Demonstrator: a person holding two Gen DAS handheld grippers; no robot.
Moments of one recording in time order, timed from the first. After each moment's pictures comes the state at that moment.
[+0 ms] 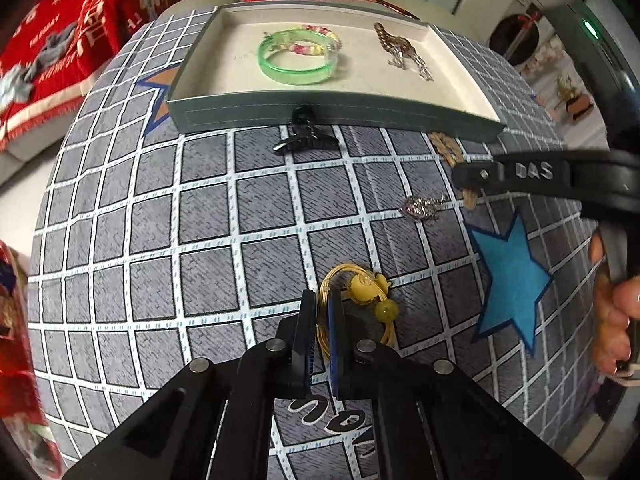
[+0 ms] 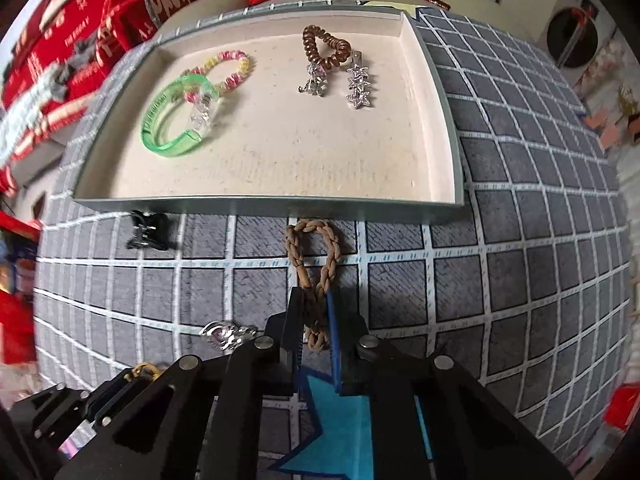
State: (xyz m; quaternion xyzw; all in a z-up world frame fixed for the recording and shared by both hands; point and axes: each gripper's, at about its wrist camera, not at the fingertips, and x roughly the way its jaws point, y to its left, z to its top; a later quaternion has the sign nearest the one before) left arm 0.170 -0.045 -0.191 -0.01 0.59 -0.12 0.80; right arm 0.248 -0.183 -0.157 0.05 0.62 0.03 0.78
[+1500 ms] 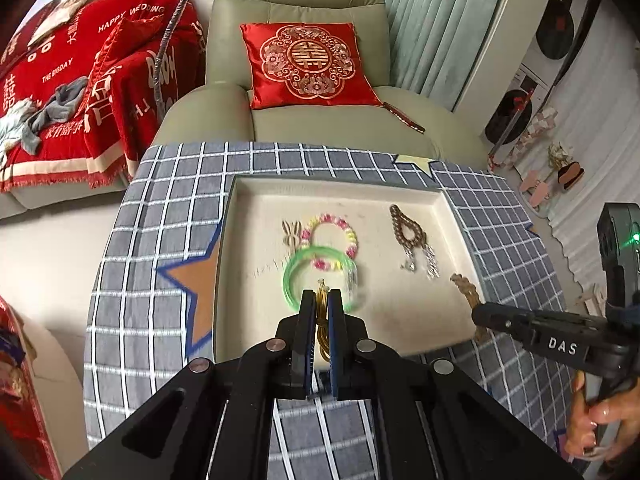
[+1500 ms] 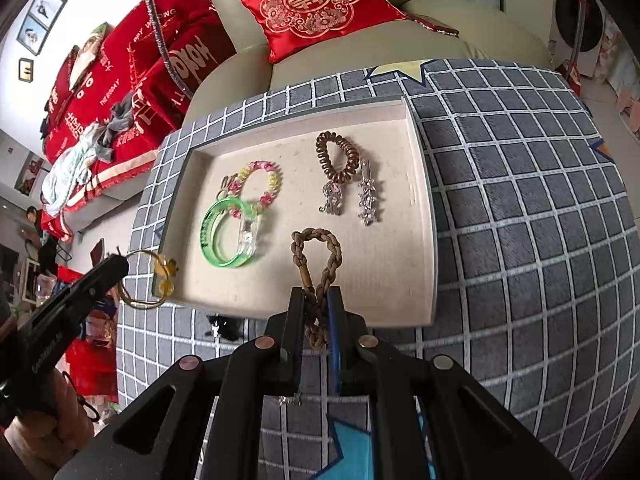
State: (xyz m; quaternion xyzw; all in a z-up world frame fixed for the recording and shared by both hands) left arm 0.308 -0.006 -0.105 -0.04 0.48 -0.12 0.87; right arm 0.298 -0.213 -0.099 0.14 0.58 0.08 0.80
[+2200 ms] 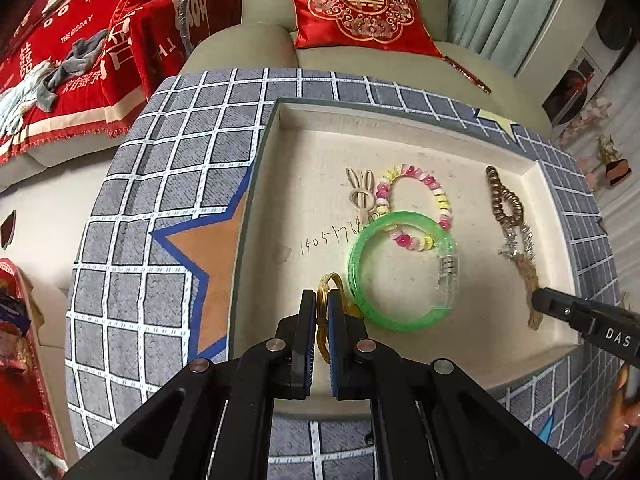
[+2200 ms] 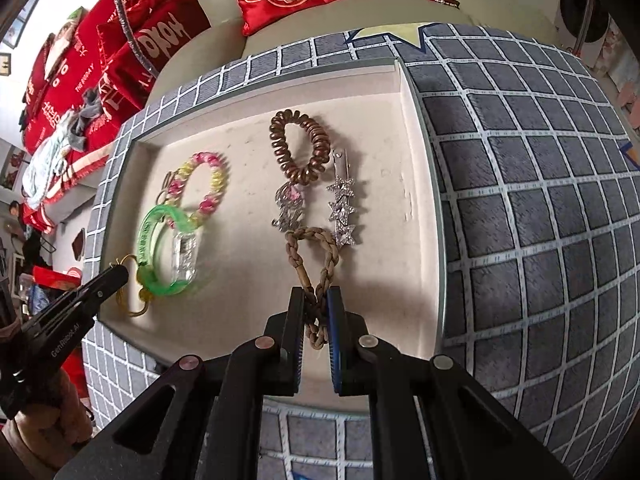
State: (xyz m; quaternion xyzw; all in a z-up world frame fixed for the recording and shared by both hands) left arm 0.356 0.004 -0.185 -0.03 0.56 -0.05 0.83; right arm 0.347 -0.215 -0.158 0.12 0.62 0.06 0.78
